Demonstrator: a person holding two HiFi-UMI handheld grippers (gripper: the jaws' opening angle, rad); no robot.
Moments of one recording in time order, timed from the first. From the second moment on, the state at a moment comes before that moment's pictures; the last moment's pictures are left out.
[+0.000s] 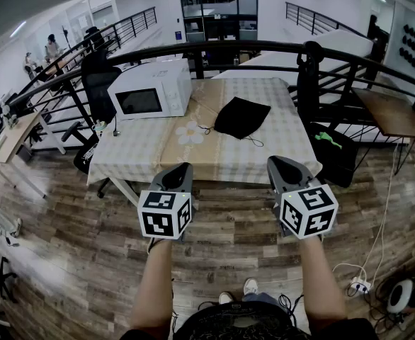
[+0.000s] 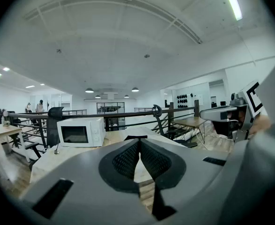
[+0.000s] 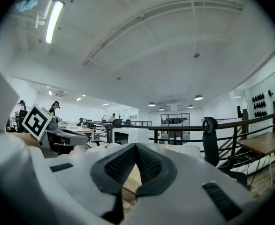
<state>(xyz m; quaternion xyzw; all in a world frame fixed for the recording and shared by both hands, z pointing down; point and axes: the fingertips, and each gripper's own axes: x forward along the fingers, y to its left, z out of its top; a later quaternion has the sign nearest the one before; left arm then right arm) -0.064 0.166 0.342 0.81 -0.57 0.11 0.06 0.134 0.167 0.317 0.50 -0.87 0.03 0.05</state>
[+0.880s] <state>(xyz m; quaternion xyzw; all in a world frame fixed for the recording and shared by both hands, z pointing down) -0.064 0.155 0.353 0.82 -0.56 0.10 0.06 0.132 0.169 0.326 0.52 -0.85 0.04 0.05</state>
